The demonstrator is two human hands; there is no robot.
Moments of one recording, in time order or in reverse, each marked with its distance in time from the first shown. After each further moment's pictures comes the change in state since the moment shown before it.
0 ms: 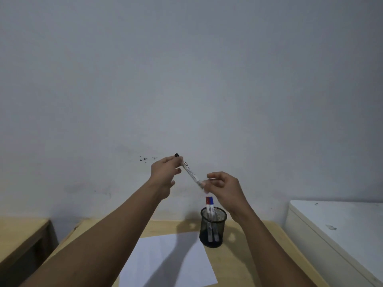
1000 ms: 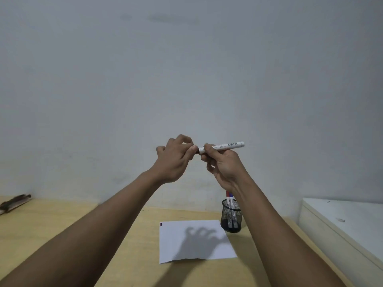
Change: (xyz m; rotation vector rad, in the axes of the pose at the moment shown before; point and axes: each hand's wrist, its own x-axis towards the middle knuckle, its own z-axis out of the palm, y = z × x) left_hand -0.101 0.055 -0.091 1.095 -0.064 0.874; right_hand -0.070 -0.114 0.063 0.570 -0.213 -0.074
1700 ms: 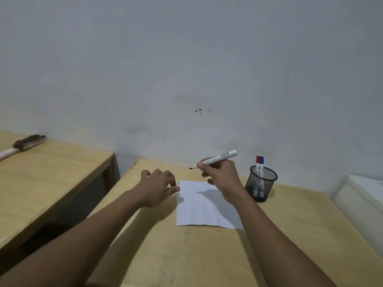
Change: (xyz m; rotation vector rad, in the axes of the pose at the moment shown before) left_hand -0.127 -0.171 0.106 0.292 -0.581 -0.274; right_hand 0.022 0.192 -0.012 -0.381 0.024 0.214
